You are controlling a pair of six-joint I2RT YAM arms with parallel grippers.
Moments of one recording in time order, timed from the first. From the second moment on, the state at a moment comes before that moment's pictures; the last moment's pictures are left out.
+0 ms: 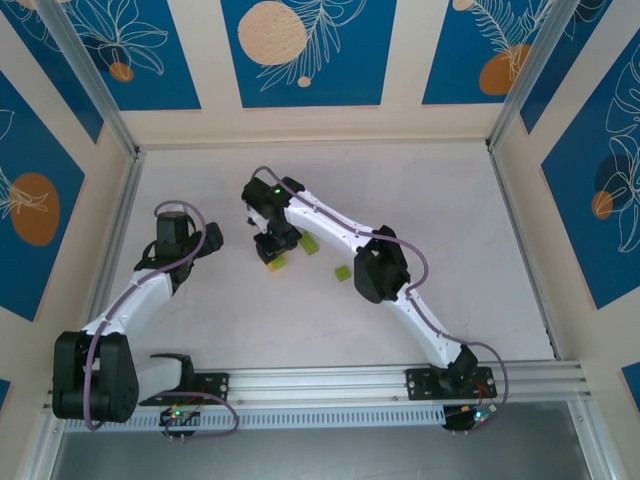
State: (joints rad) left arm -0.06 1.19 0.63 -0.18 -0.11 -0.39; right arm 0.87 2.51 2.43 -1.37 -0.16 0.20
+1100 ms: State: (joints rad) left arm -0.06 1.19 0.63 -0.18 -0.11 -0.39; right arm 0.86 2.52 2.44 -1.37 -0.22 0.26
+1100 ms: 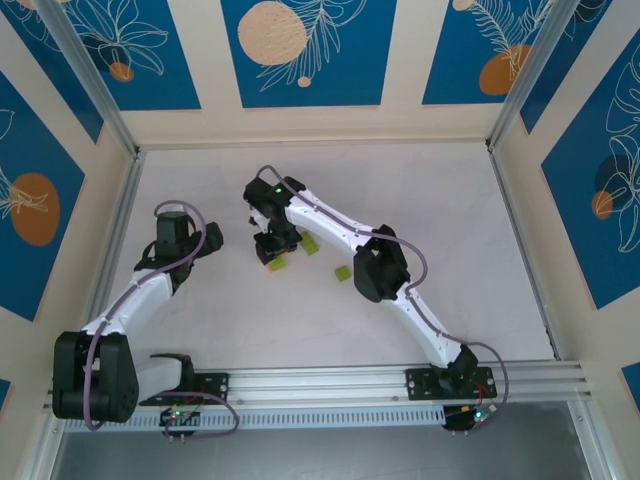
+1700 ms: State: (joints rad) left arm -0.06 1.19 0.63 -0.18 -0.11 -0.39; right arm 0.86 2.55 2.50 -1.39 -0.21 0.27
